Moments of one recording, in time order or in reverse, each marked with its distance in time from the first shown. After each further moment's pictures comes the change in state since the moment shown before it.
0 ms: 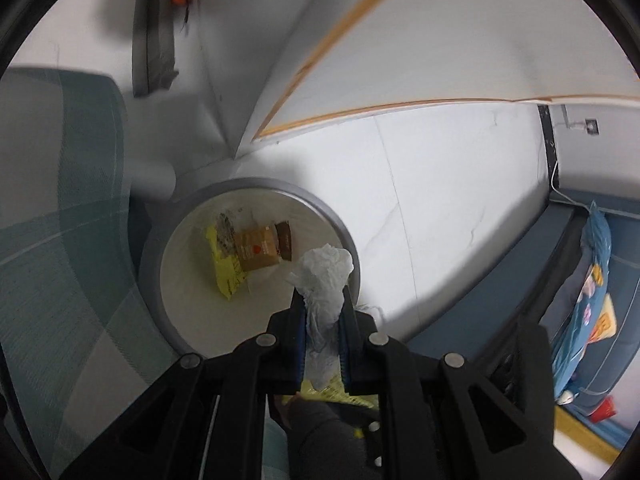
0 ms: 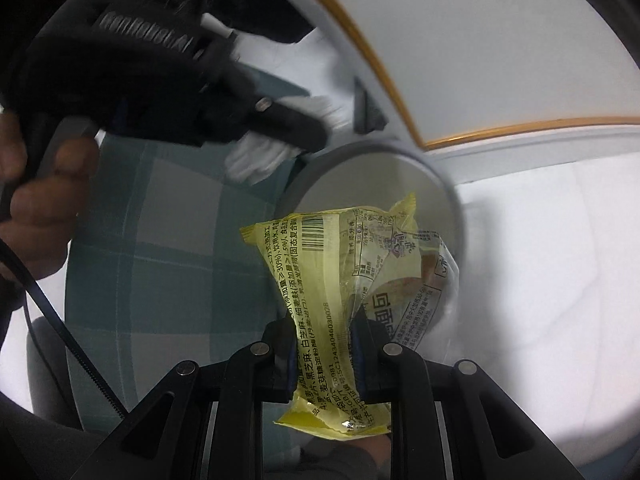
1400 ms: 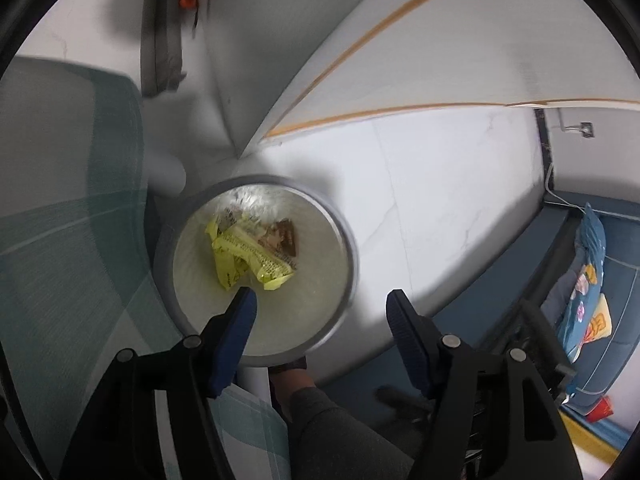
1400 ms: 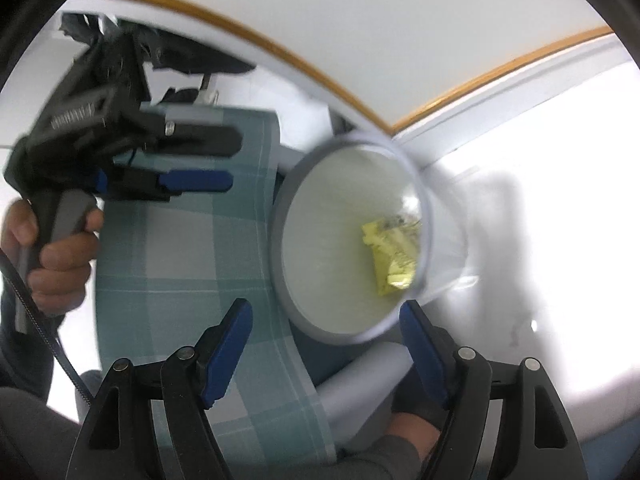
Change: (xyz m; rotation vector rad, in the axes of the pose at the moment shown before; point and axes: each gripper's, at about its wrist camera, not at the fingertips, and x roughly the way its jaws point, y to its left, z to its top) left arm -0.027 0.004 -0.013 0.035 -0.058 -0.022; right arm -0.030 -0.043 -0.020 0.245 -0.067 0.078
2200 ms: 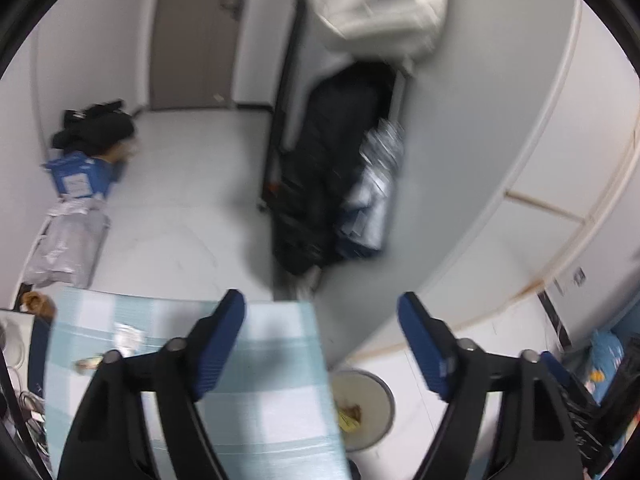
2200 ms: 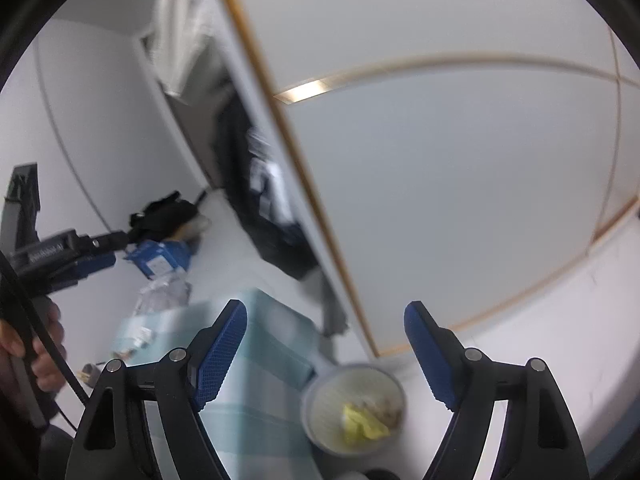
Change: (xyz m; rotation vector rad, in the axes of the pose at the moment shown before) left arm -0.280 0.056 -0.180 -0.057 -1.012 0.192; right arm -0.189 0.241 -0.016 -0.357 -0.668 -0.299
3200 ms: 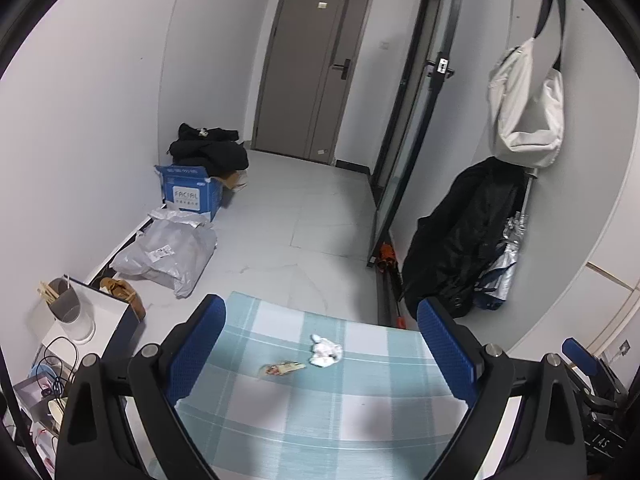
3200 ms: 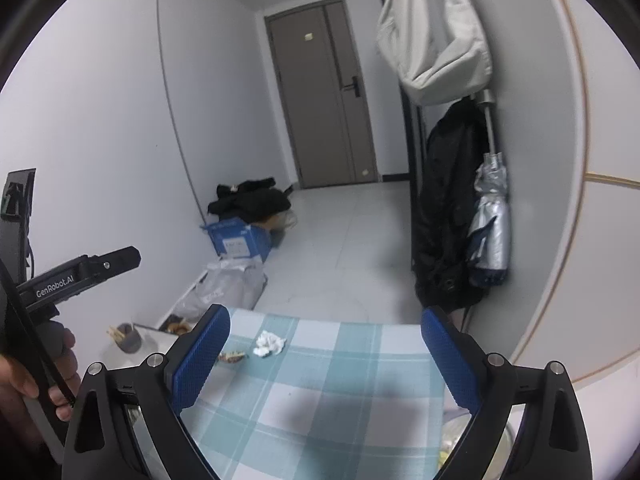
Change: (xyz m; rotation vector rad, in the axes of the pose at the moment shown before) left arm -0.072 0.145 -0.043 -0.156 -0.231 0.240; right arm 0.036 0.242 -0.036 -0.298 -0.054 0.197
